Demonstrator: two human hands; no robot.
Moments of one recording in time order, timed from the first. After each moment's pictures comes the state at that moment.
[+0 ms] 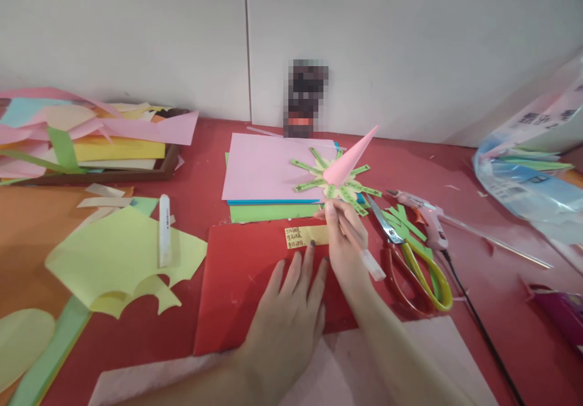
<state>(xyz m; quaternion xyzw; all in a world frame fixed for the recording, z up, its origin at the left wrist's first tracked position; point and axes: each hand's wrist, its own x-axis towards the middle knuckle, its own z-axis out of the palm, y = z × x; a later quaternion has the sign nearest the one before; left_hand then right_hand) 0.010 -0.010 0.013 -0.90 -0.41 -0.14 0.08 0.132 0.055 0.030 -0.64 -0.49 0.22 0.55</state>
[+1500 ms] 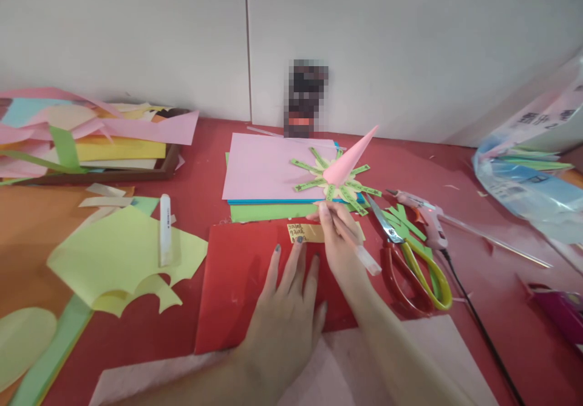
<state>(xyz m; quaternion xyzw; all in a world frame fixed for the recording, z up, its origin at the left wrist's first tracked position) 0.010 -0.008 0.015 -0.89 -0.43 -0.14 0.07 0.131 0.053 0.029 -0.67 -0.52 0.21 0.49</state>
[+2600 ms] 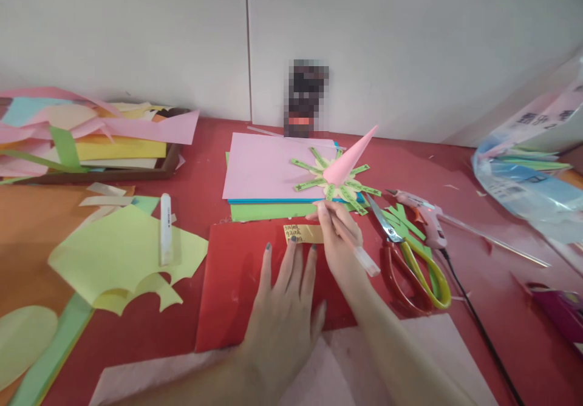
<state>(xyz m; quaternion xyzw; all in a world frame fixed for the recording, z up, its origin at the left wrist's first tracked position) 0.011 -0.010 0.016 -0.88 -0.46 -0.12 0.06 0.130 0.052 0.030 -0.66 -0.52 0.23 0.49</state>
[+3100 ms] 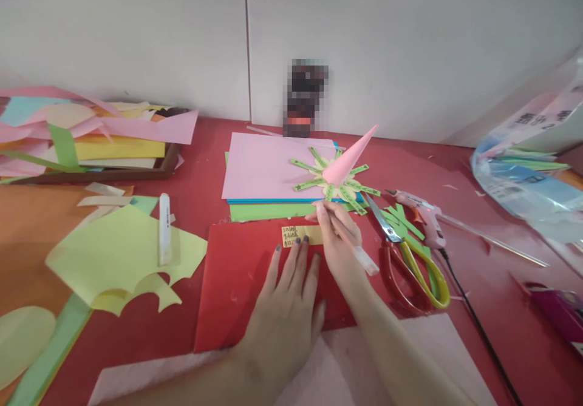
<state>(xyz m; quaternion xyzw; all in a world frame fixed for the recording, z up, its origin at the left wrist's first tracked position) 0.009 -0.007 0.012 -0.90 -0.42 -0.12 0.05 0.131 0.054 0.028 -0.66 -0.52 0.24 0.50</state>
